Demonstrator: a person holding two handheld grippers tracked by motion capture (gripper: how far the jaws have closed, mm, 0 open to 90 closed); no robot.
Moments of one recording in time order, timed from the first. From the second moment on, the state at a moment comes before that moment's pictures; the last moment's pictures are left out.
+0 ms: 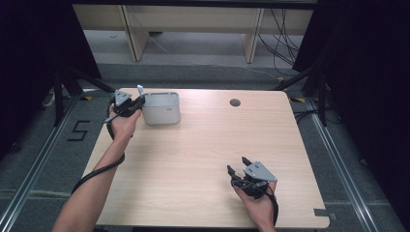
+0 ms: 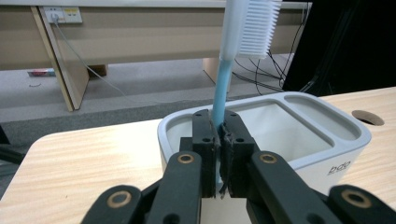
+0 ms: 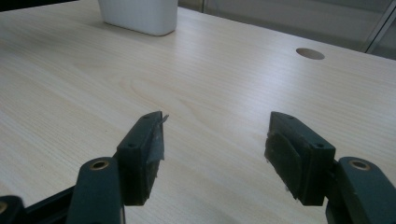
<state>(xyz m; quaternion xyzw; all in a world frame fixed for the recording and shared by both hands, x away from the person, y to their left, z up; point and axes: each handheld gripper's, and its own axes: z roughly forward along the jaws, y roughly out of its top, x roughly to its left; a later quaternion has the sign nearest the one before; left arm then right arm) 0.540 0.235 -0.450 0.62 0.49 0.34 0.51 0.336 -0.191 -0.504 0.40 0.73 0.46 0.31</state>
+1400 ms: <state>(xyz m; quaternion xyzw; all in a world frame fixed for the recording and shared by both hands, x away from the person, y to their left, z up) 0.515 0.242 -0.451 0.61 0.49 0.34 0.53 0.334 -0.190 -0.504 0.41 0.73 0.46 0.30</state>
